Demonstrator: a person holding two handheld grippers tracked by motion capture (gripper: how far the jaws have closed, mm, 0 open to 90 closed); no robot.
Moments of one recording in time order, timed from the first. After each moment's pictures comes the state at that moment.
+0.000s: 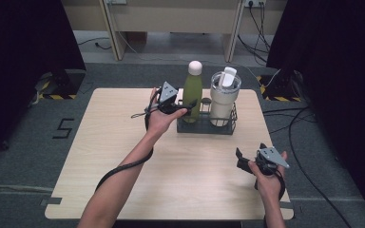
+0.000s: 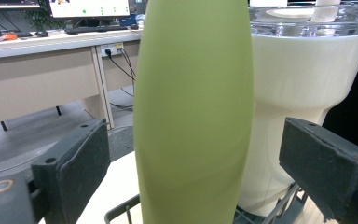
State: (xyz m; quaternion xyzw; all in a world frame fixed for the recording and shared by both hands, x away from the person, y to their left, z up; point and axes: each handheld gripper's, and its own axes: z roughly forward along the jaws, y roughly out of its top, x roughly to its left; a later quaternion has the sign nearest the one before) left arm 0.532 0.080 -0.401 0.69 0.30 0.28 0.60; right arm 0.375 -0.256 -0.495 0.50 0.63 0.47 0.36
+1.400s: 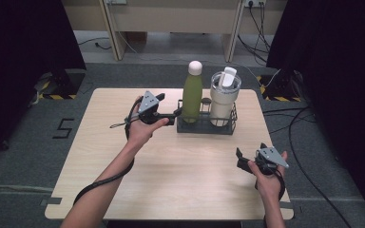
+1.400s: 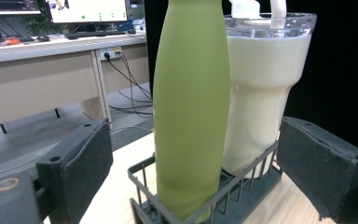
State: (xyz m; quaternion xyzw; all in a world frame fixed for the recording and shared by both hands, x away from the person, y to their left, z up) left arm 0.488 0.131 -0.399 0.69 0.29 0.27 0.61; right arm 0.376 -0.256 -0.495 0.50 0.63 0.47 0.37
